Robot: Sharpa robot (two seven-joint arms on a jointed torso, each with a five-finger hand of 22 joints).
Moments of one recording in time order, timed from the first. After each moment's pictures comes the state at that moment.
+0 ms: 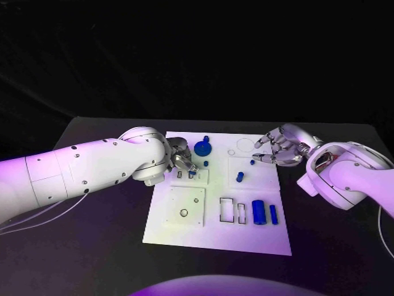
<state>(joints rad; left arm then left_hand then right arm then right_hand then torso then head) 1.23 -0.68 -0.05 1.46 -1.08 0.02 -0.57 1.09 -0.23 0.71 0.18 0.52 0.84 0.07 0.84 0.67 1.42 -0.05 1.26 1.17 1.47 -0.09 1.57 1.31 0.10 1.33 0.01 1.33 1.22 1.27 -0.95 -0.15 1.70 -1.06 -0.46 -0.23 1.39 -0.19 0.18 0.29 0.33 0.92 0.13 0.22 0.29 1.33 0.05 1.29 1.20 1.47 -0.02 1.56 1.31 0.11 1.38 0.09 1.11 1.27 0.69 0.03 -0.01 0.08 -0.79</state>
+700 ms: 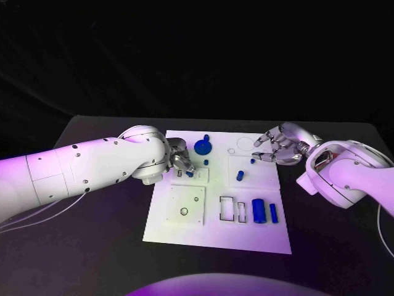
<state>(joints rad) 1.23 -0.68 -0.05 1.46 -1.10 0.06 -0.60 1.06 -0.24 0.77 0.13 0.49 0.85 0.07 0.85 0.67 1.43 -0.05 1.26 1.17 1.47 -0.10 1.57 1.31 0.10 1.33 0.01 1.33 1.23 1.27 -0.94 -0.15 1.70 -1.06 -0.46 -0.23 1.39 -0.19 0.18 0.29 0.34 0.92 0.13 0.22 0.29 1.33 0.05 1.29 1.20 1.47 -0.02 1.56 1.31 0.11 1.38 0.09 1.11 1.27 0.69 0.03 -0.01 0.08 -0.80</state>
